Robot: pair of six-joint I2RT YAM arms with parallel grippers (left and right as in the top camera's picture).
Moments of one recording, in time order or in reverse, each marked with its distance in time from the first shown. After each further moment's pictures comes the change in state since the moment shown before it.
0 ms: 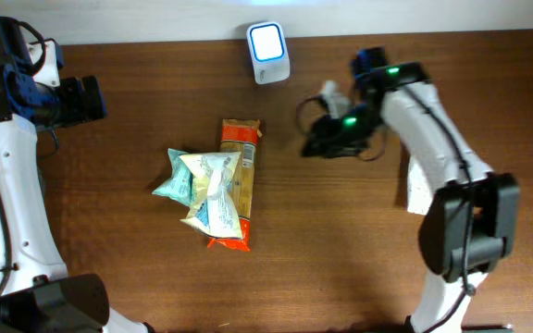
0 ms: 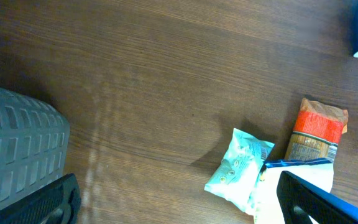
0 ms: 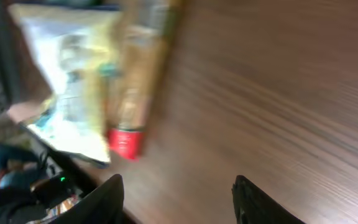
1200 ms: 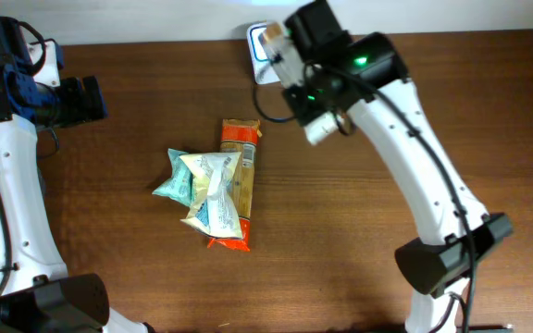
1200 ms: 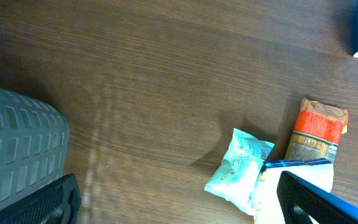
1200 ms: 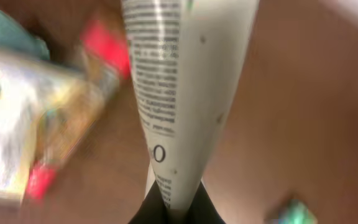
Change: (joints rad) left arm 0.000 0.000 0.000 0.000 0.000 0.000; right arm 0.228 -0.014 0.560 -0.279 0.683 -0.032
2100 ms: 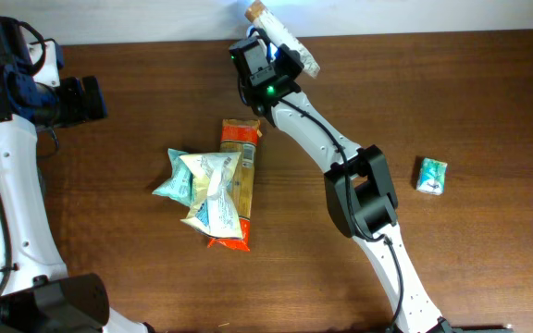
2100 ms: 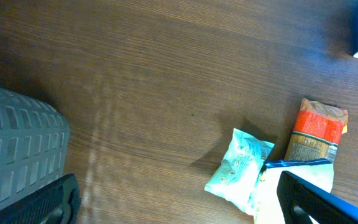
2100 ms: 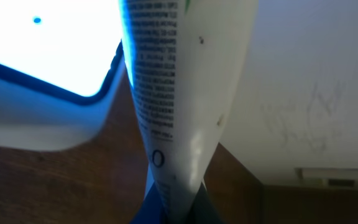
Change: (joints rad) left arm 0.000 0.000 0.000 0.000 0.000 0.000; right arm 0.069 0.601 0.005 1.083 0.840 -0.505
